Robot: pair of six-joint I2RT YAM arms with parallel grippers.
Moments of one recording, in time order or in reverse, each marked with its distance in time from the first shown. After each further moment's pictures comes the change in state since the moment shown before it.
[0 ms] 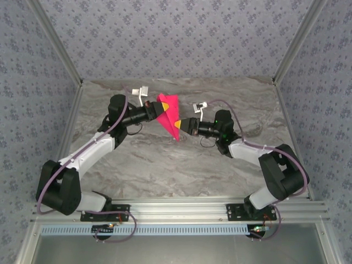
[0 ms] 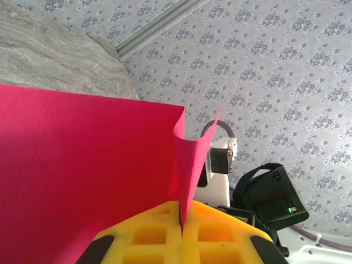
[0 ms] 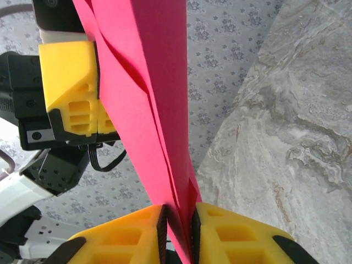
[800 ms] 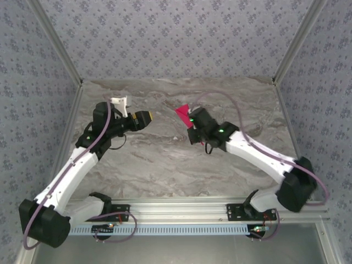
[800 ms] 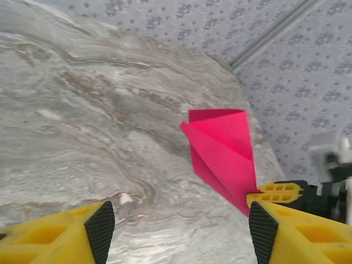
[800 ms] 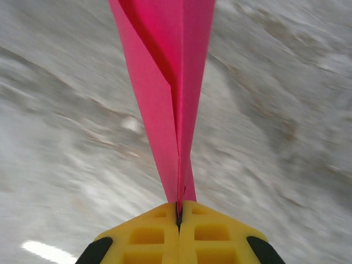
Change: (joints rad) left arm 0.051 -0.327 0.000 -0.643 -0.359 0.396; right arm 0.309 -0.043 0.493 -1.505 1.189 -0.732
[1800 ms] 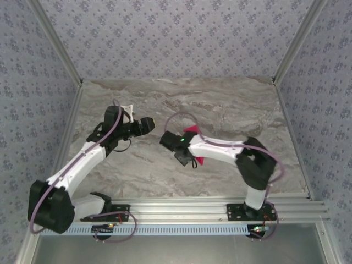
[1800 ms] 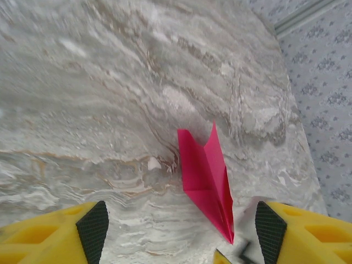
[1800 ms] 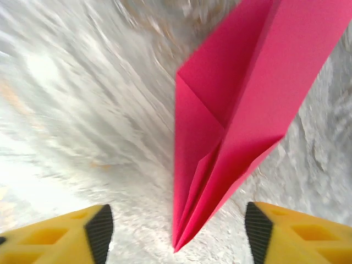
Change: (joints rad) left arm -0.003 0.185 -0.097 0.086 0.040 -0.074; right arm 0.162 0.252 0.038 -0.149 0.032 -0.082
